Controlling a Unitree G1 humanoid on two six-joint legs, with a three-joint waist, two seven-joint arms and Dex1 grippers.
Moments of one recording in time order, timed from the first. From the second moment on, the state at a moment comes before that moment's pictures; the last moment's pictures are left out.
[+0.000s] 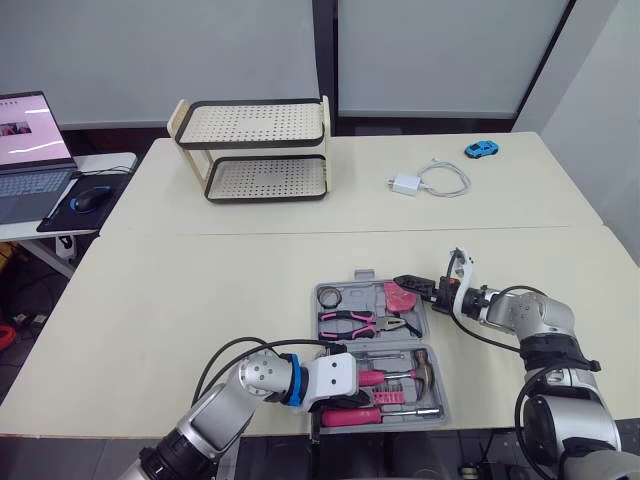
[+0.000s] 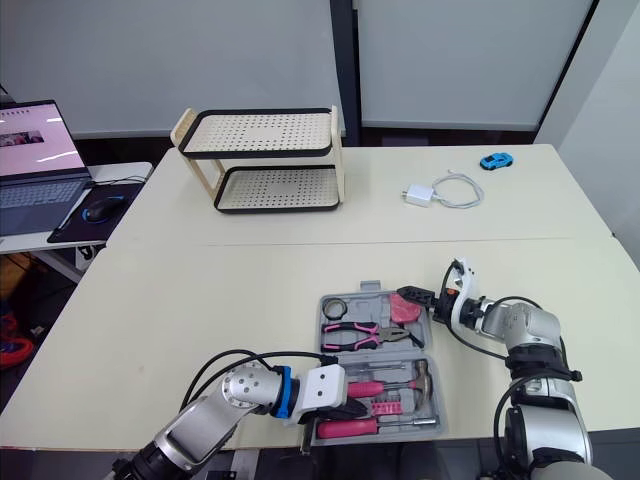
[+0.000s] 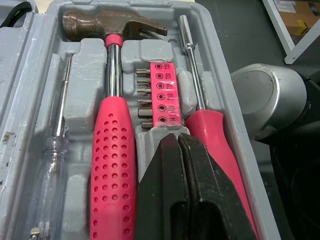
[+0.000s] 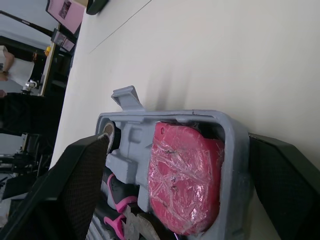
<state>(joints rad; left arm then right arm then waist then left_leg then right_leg) -0.13 0.53 -0.57 -0.21 0.01 0.27 -1.03 -0.57 -0.36 -0.23 0.53 0.56 1.04 0.78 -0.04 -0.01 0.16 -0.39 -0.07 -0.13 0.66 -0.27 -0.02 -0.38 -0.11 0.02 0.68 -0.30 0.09</state>
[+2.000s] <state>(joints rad) 0.15 0.91 -0.10 -0.32 -0.19 0.26 -1.08 -0.01 -0.88 -0.43 -0.48 1.36 1.48 0.58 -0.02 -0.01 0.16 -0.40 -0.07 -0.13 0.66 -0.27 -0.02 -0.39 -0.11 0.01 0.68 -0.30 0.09</state>
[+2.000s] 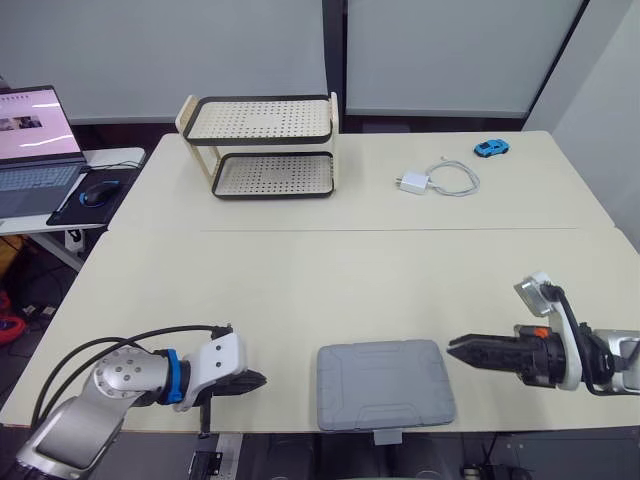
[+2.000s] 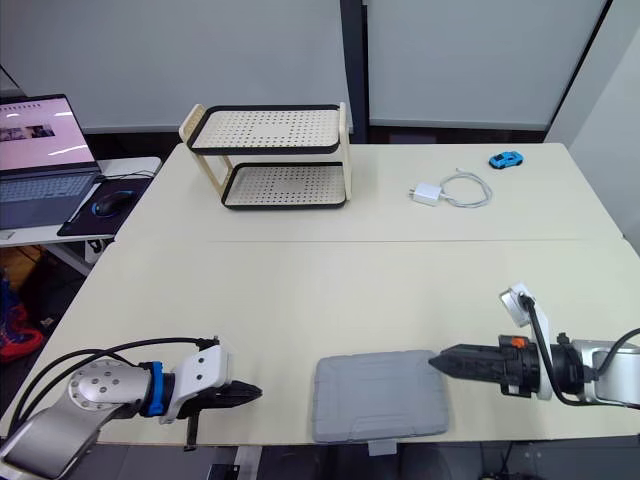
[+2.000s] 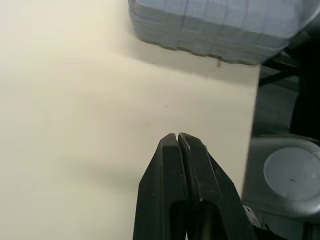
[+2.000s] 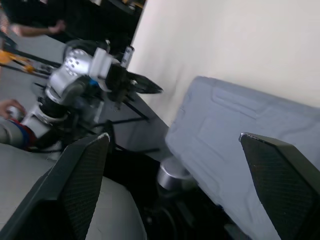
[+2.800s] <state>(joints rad) 0.00 0.69 -0.39 -0.32 0.01 0.40 -0.92 0.21 -1.07 0.18 -0.41 0.09 0.27 0.90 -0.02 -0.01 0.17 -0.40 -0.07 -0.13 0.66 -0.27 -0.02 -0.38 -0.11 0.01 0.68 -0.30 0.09</state>
